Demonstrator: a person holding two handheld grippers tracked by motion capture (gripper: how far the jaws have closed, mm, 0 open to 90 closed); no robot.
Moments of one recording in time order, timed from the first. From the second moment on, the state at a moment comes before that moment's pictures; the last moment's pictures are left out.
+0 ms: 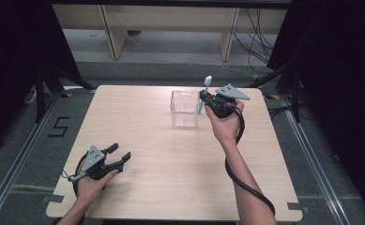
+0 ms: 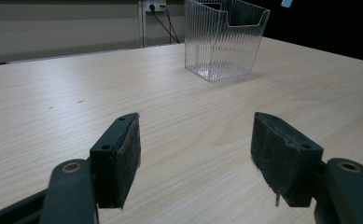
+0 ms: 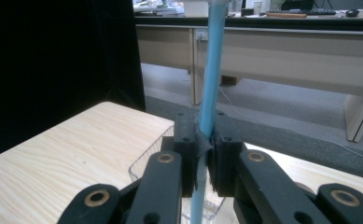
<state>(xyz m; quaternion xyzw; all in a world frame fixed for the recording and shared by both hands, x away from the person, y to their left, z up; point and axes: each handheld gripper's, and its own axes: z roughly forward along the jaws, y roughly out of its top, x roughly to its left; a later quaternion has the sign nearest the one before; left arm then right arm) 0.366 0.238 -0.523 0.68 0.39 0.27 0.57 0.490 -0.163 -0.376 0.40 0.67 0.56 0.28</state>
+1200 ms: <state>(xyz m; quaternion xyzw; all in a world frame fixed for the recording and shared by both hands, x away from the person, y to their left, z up) 0.366 0.238 -0.523 0.68 0.38 0.27 0.57 0.523 -0.155 -0.387 0.41 0.67 0.54 0.29</state>
